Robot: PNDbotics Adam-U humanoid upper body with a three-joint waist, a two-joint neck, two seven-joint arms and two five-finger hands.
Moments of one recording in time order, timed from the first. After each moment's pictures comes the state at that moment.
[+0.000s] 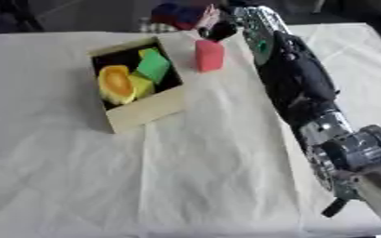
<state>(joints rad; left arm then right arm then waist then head) -0.19 0.34 0.01 -1.81 -0.12 0.01 -0.31 -1.06 -0.43 -0.03 -0.68 1.05 -0.11 0.36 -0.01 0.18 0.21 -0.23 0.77</state>
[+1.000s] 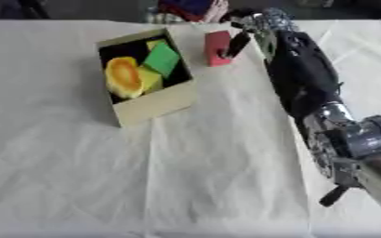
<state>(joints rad) -0.21 0.34 0.01 -1.82 -0.12 0.01 -0.32 -1.07 -0.46 -0.09 -0.63 1.20 -0.10 0.48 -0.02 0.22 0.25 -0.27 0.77</state>
